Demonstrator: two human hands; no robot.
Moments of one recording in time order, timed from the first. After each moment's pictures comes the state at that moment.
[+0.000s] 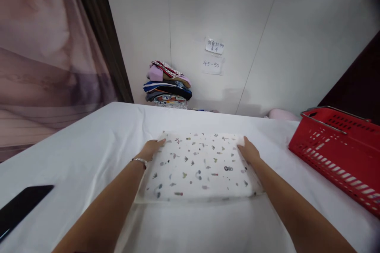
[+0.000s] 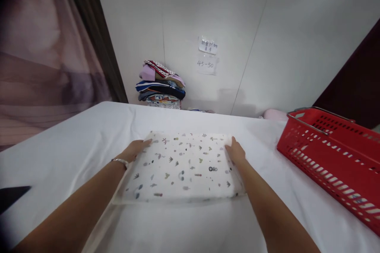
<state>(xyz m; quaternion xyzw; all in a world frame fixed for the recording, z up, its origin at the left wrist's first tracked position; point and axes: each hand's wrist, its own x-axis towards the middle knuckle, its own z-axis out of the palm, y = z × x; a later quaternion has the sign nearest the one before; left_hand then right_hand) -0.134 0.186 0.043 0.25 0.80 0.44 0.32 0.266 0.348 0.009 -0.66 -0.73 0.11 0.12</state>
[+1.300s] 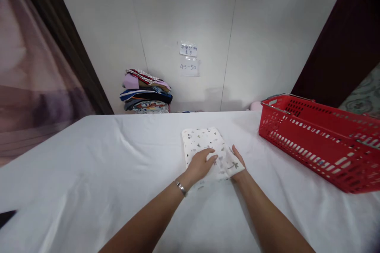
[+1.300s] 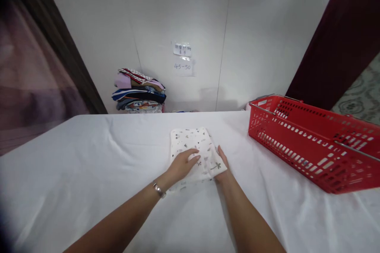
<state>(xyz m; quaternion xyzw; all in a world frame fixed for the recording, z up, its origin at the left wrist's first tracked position) 0.143 0.190 0.060 0.68 0.58 0.36 0.27 0.309 0.249 0.015 -0.31 -0.32 0.82 0.36</state>
